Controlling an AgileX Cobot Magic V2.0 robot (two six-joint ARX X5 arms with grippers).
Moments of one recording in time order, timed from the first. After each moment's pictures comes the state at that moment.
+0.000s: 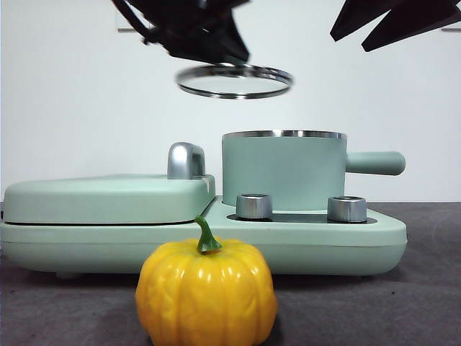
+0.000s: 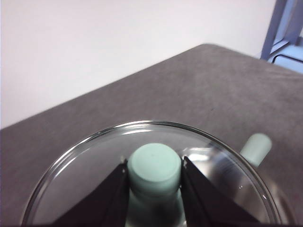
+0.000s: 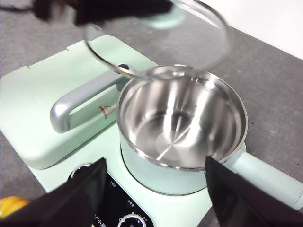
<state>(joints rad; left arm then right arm) -0.61 1.55 1.21 0.09 0.10 0.06 0.48 0.93 0.84 -0.38 -0.22 -0.14</state>
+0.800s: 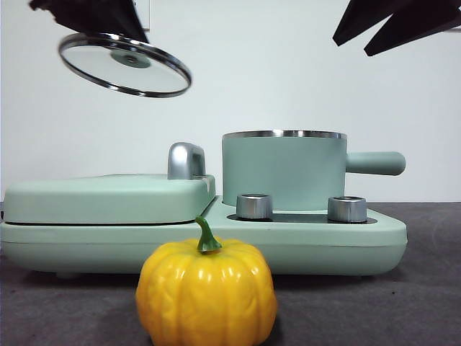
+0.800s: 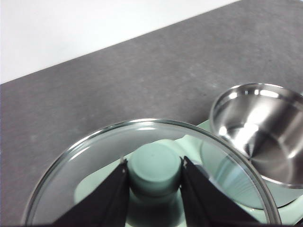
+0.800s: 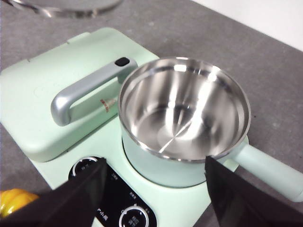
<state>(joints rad) -0.40 1.27 1.18 -0.35 0.09 0.09 0.48 0.93 0.84 -0.41 -0.22 -0.14</state>
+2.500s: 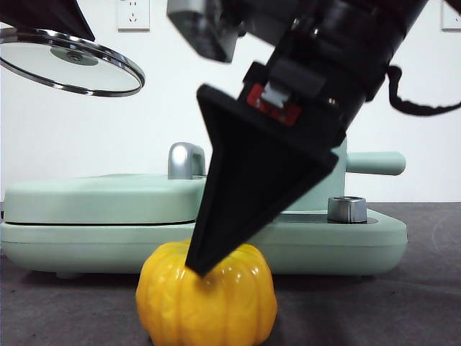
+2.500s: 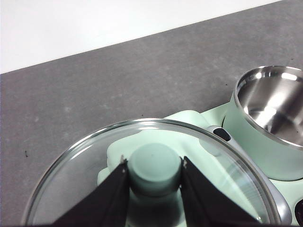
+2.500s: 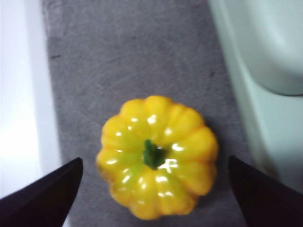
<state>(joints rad) -0.32 1.04 0.97 -0.35 0.09 0.08 0.94 1.44 0.84 -0.43 -0.28 -0.30</state>
